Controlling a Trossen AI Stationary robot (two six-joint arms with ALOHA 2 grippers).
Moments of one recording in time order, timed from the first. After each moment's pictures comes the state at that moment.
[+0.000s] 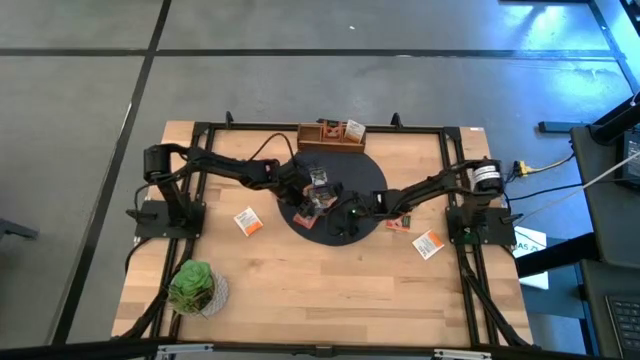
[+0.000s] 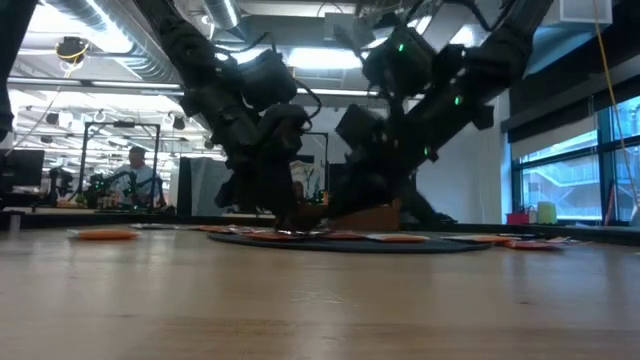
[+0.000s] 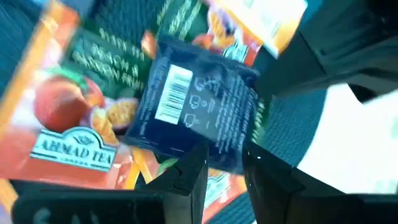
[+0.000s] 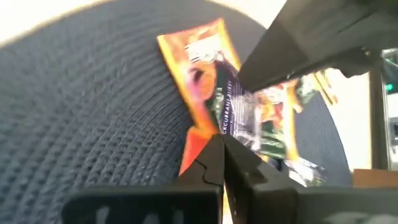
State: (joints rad) left arm 0.26 1.74 0.89 -0.08 0.33 -0.66; right arm 0.01 1.87 0.87 0.30 0.19 -0.76
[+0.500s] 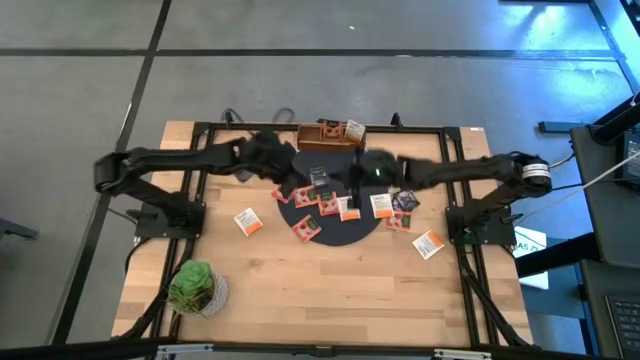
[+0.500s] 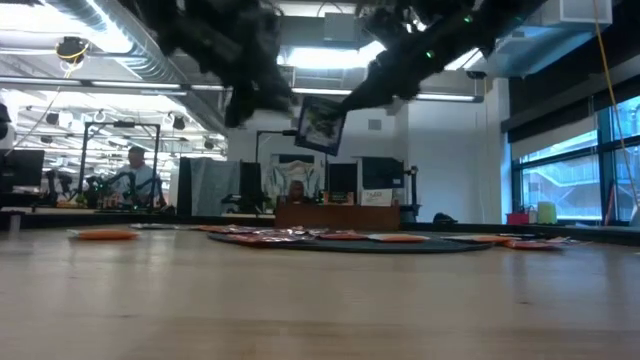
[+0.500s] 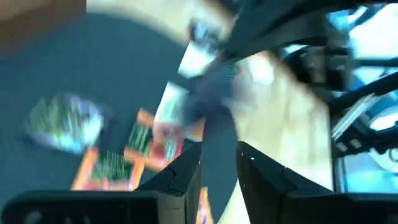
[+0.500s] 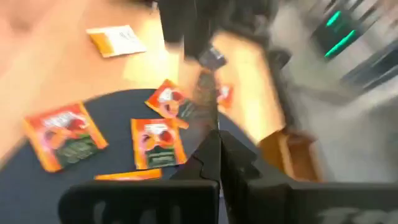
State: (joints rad) left arm 0.33 1.35 0.89 -0.14 0.31 -0.49; right arm -0.14 1.50 0.93 0.08 0.12 -0.43
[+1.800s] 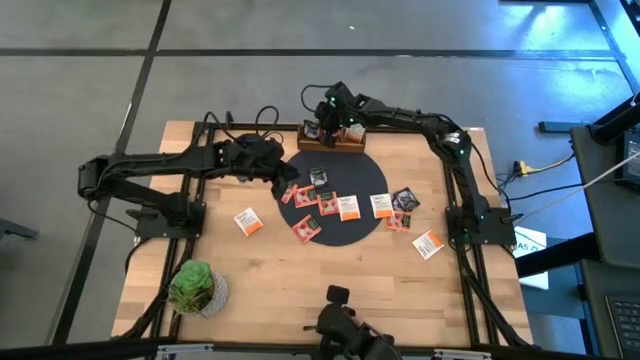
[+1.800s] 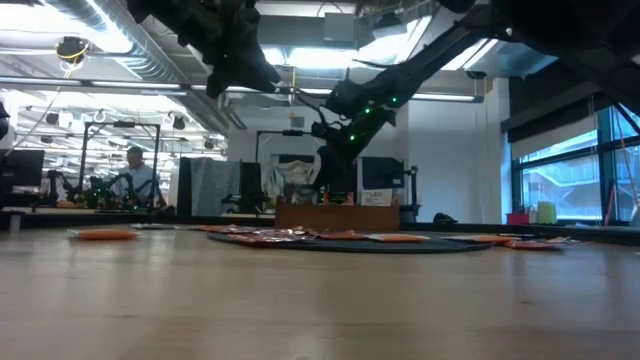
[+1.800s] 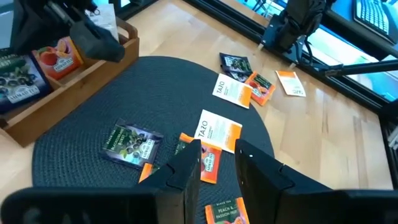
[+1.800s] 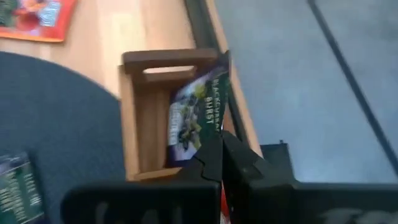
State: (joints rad) left arm 0.27 1.18 0.89 -0.25 0.03 -0.37; right arm -0.63 2.20 1.74 -0.35 -0.13 -0.40
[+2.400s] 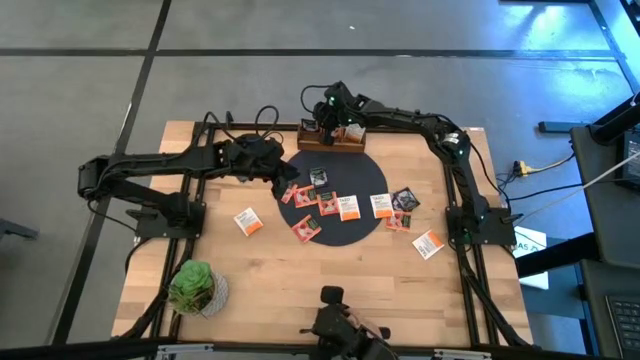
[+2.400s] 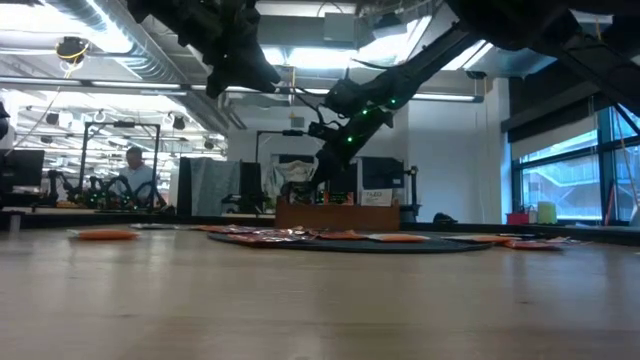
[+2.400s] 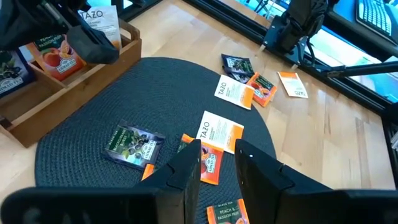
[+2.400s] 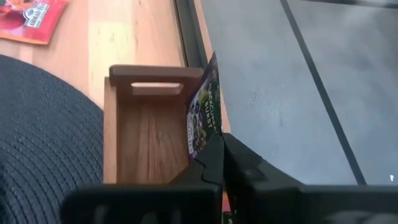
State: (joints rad) left arm 0.27 1.18 0.89 -0.25 0.02 -0.37; right arm -0.62 2.21 1.74 -0.27 -0.10 -0.50
